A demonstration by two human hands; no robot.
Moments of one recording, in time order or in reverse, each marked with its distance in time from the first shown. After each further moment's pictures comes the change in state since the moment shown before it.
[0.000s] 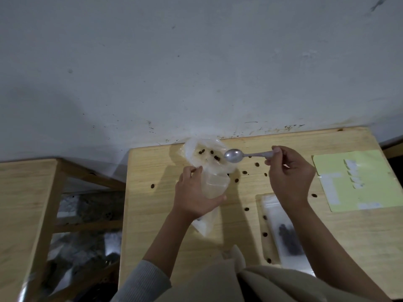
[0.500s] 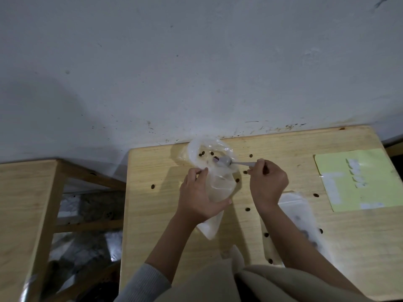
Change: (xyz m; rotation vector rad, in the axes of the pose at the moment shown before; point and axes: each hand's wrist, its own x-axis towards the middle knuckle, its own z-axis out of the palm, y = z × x) left_hand -0.004 0.004 0.005 -0.020 -0.027 0.052; right_hand -0.028 0.022 0.044 -0.157 0.061 0.312
